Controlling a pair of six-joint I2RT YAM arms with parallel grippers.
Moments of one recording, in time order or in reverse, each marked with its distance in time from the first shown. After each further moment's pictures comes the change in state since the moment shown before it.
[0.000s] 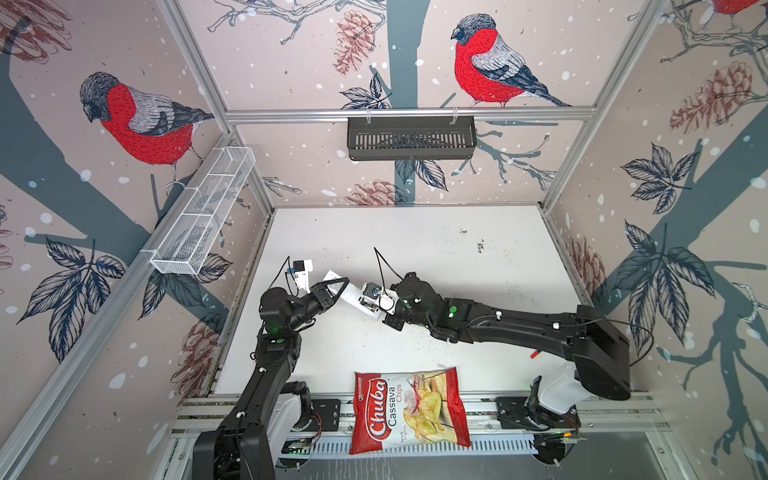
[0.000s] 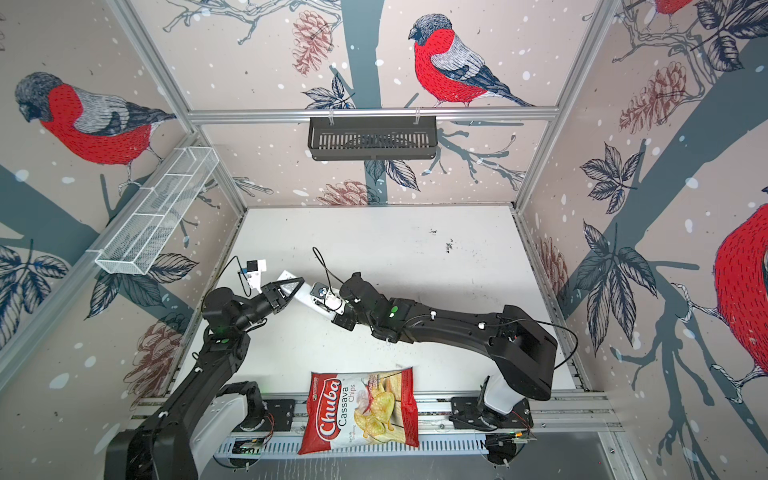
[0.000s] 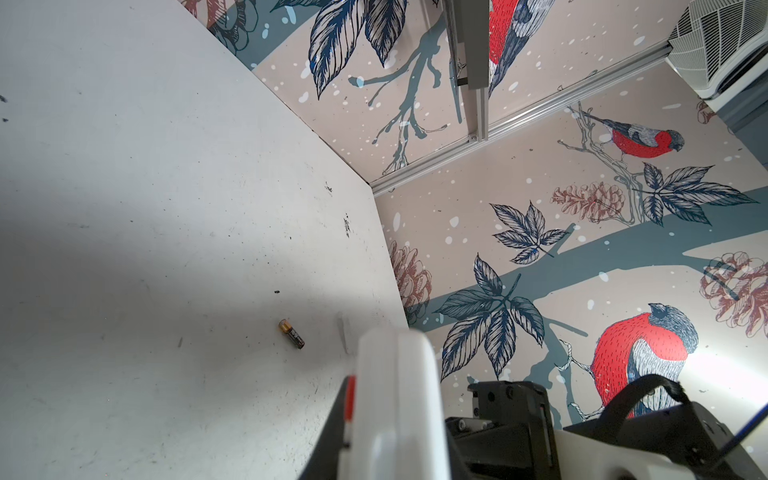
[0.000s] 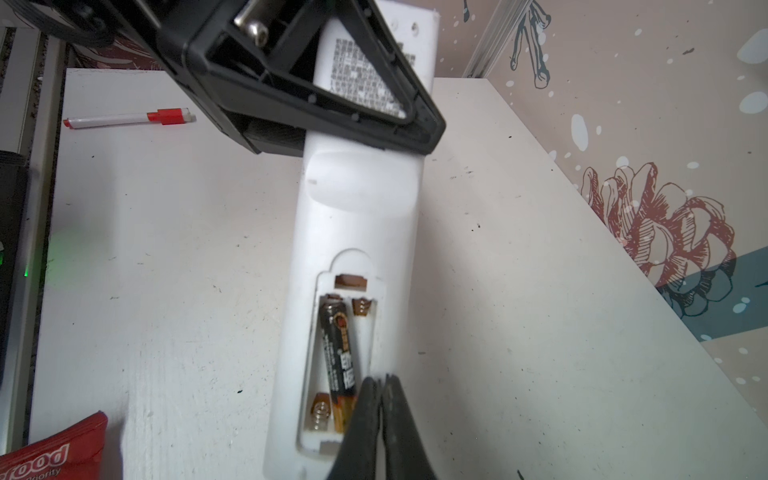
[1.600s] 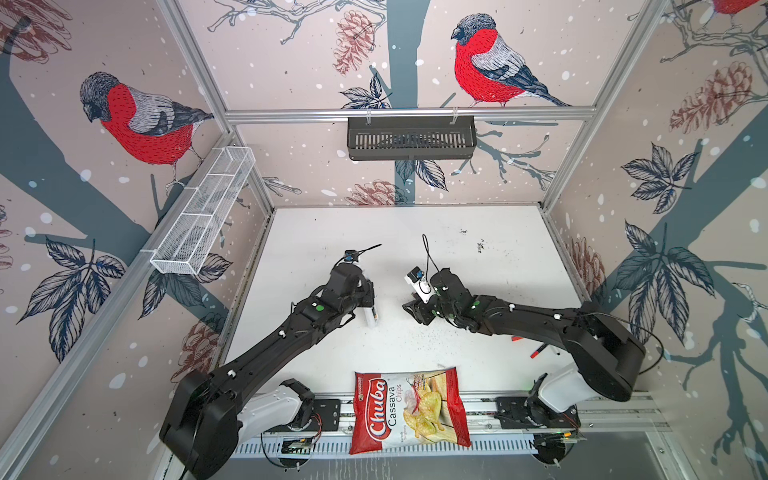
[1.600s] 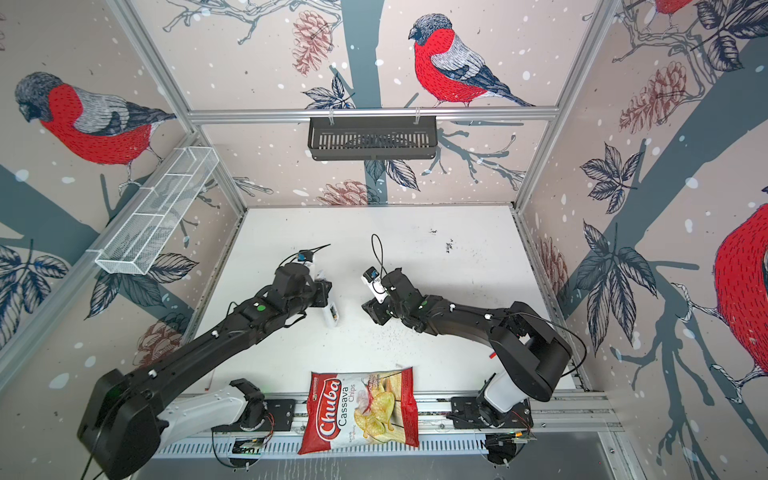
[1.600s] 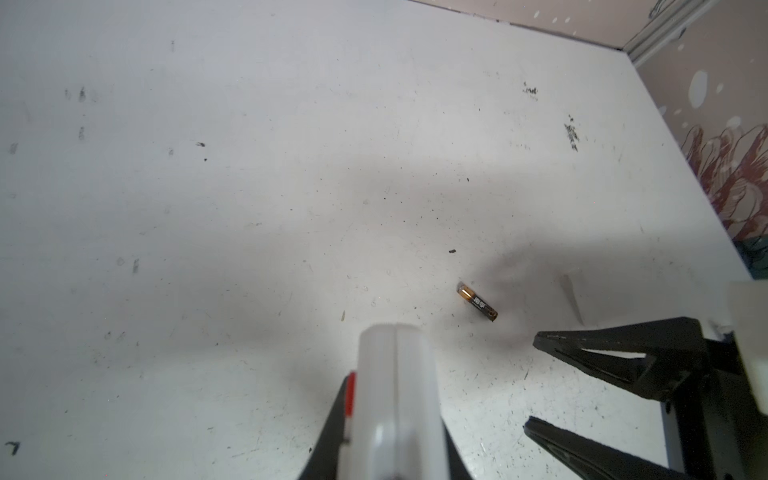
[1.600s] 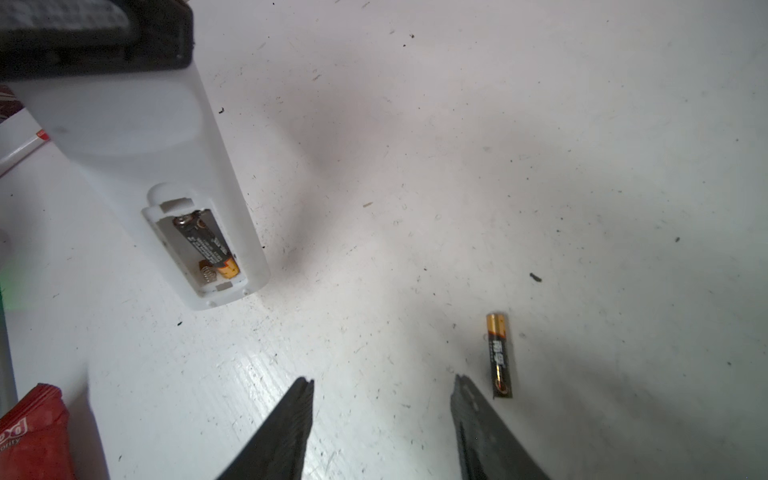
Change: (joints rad) left arm -0.694 0.291 0.475 -0.785 -1.076 0.557; right arm -0.277 -0.049 -0.294 0.069 -0.213 0.365
